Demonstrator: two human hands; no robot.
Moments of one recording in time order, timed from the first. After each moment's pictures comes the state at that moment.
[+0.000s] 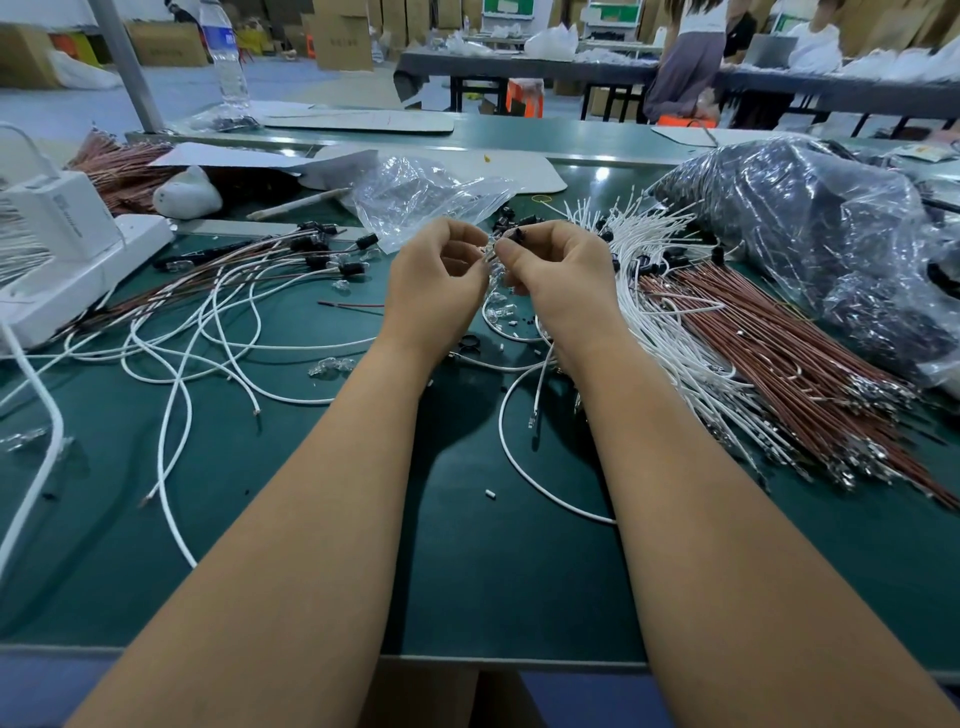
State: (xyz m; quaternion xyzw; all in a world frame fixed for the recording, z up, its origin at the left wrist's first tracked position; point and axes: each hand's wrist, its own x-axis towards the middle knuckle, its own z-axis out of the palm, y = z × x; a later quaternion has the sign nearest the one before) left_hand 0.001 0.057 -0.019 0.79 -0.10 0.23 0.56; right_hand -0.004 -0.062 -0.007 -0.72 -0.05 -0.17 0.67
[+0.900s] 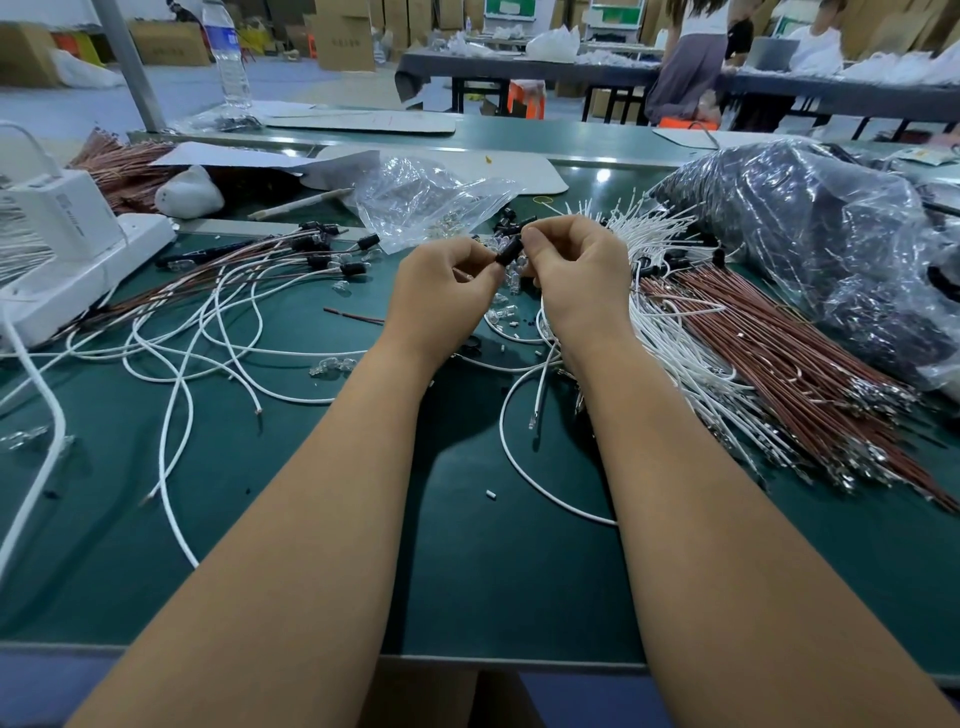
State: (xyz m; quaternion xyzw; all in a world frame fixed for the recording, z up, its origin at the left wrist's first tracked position) left_hand 0.005 0.058 -0.024 0.82 -0.12 0.20 0.52; right_hand 0.001 -0.068 -0.008 -0.74 -0.04 -0.25 0.62
